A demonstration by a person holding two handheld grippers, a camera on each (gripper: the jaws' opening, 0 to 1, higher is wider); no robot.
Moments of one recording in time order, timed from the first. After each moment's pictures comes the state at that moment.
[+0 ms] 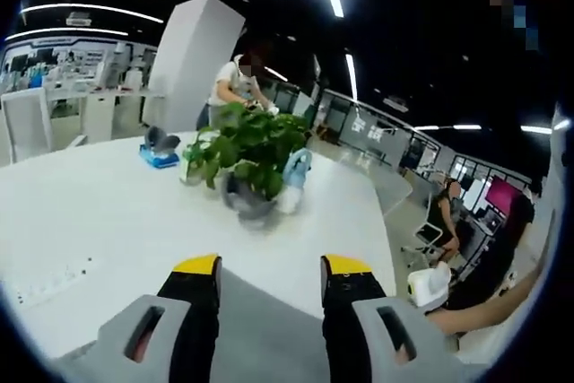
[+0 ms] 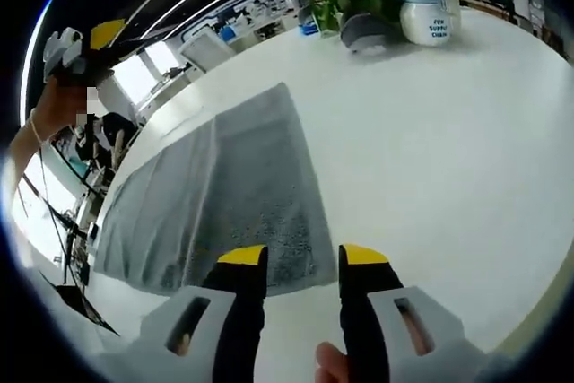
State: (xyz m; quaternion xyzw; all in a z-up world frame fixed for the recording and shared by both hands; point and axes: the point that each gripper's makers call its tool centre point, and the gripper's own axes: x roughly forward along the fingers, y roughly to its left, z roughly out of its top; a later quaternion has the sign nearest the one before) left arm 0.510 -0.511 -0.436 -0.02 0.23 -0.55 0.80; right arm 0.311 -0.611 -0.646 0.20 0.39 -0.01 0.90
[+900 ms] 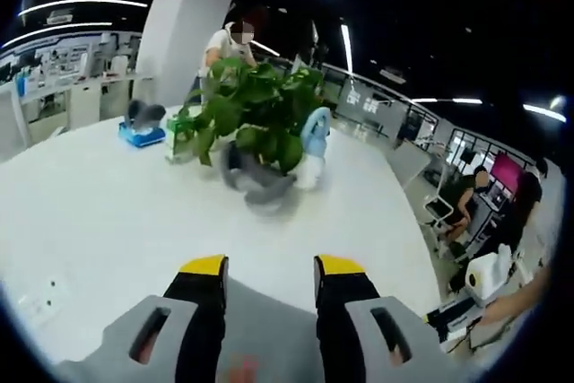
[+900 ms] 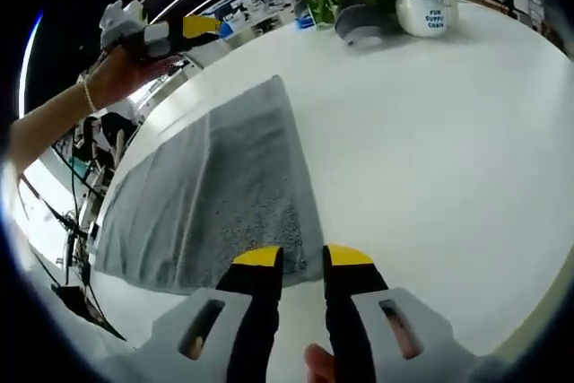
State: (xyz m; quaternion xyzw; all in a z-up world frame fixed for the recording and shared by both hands) left arm 0.563 -0.603 -0.533 0.04 0.27 -0.57 0.78; right arm 0.310 -0.614 -0.654 0.21 0.40 0.00 0.89
